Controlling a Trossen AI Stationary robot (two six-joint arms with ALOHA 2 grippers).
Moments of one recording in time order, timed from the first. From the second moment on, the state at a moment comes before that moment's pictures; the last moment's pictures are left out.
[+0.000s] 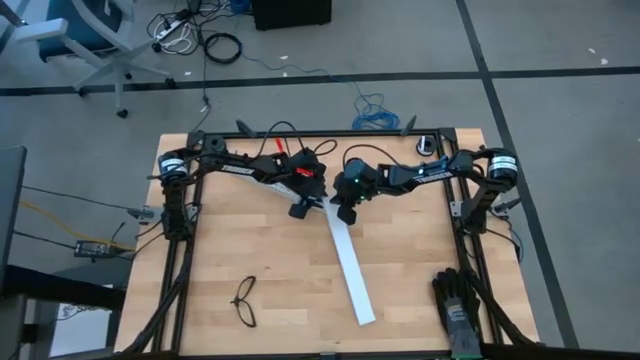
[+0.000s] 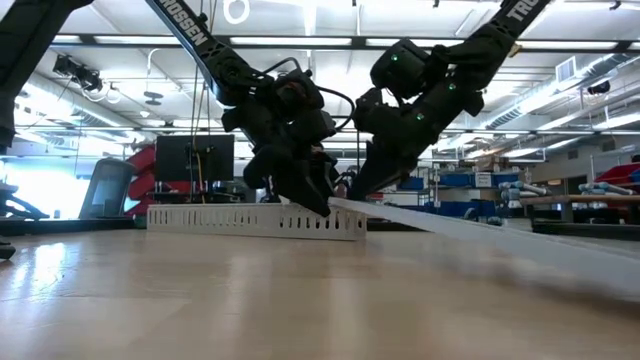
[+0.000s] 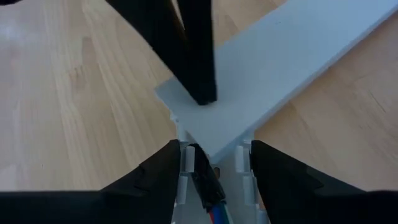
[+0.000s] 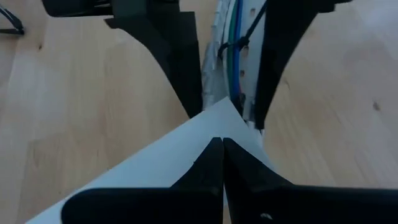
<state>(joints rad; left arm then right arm) 0.35 1.90 1.11 -0.10 0.40 0.68 -0.23 1.71 0.89 0.05 -0.13 0.12</state>
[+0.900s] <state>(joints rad) 0.34 1.90 1.11 -0.10 0.36 0.67 -0.18 1.61 0.90 -0.10 -0.11 0.22</state>
